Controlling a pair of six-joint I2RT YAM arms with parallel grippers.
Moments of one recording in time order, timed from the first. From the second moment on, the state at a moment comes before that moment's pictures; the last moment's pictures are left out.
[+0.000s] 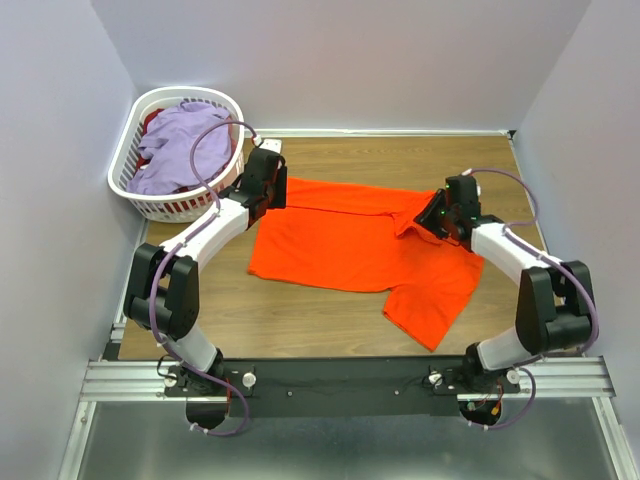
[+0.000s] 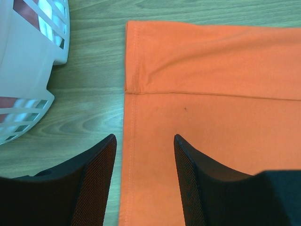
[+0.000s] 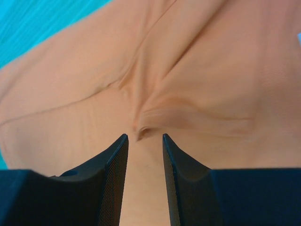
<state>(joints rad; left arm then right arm) -0.38 1.63 1.21 -0.26 -0.25 -0.19 0.18 1.52 0.88 -0.13 0.00 0.70</state>
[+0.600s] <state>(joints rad) -0.38 1.63 1.21 -0.26 -0.25 -0.19 -0.05 1.52 0.78 -0.18 -0.04 0.69</state>
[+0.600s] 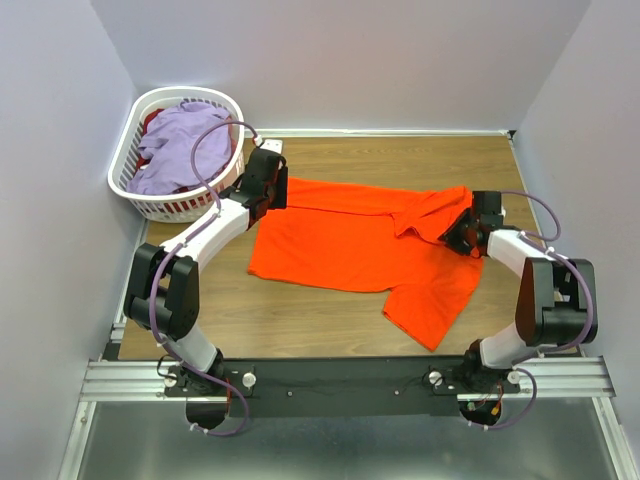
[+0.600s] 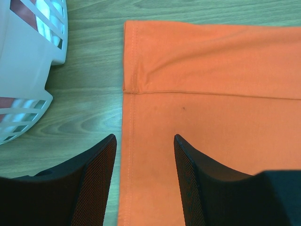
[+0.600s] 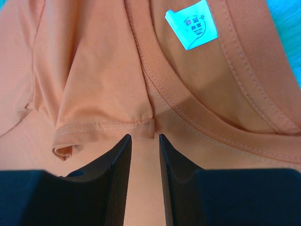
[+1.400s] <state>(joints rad) -0.39 1.63 1.21 -0.26 -0.25 -0.19 -0.05 1.59 0.76 -0.08 -0.09 0.72</state>
